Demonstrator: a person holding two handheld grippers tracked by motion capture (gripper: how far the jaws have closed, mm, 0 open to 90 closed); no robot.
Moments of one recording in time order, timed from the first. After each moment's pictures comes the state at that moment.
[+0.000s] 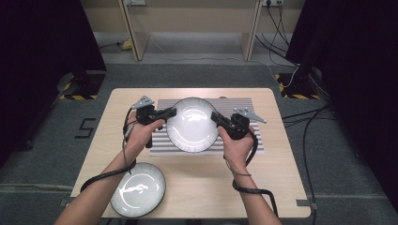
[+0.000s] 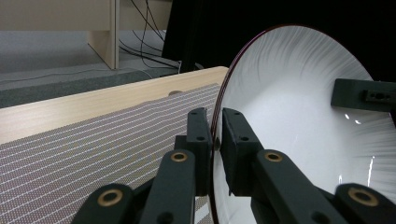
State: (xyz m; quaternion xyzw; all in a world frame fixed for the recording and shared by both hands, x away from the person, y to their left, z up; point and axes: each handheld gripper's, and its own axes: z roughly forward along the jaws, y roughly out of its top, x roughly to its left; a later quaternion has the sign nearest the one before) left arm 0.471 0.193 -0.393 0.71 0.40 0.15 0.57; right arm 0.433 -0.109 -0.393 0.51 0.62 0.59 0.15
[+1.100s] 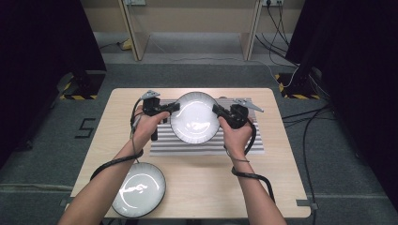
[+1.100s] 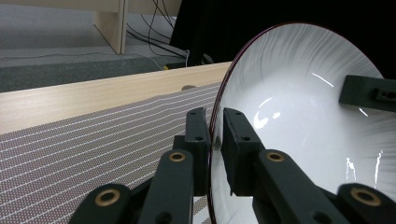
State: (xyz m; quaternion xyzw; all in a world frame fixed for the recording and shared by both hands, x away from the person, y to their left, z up) left arm 0.511 0.184 -0.405 0.70 0.44 0.13 0.55; right arm 0.475 -0.112 -0.399 0.52 0.62 0.57 0.15
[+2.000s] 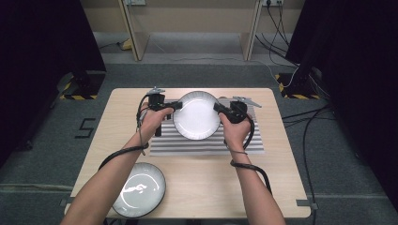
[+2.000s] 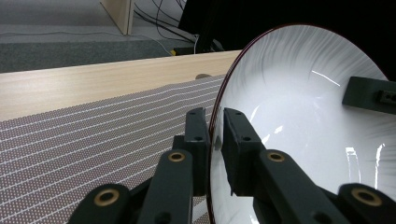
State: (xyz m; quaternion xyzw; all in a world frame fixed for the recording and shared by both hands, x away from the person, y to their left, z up) left arm 0.543 0.176 -0.420 0.71 0.47 0.11 0.52; right arm 0.507 -0.116 -0.418 0.55 0.62 0.55 0.14
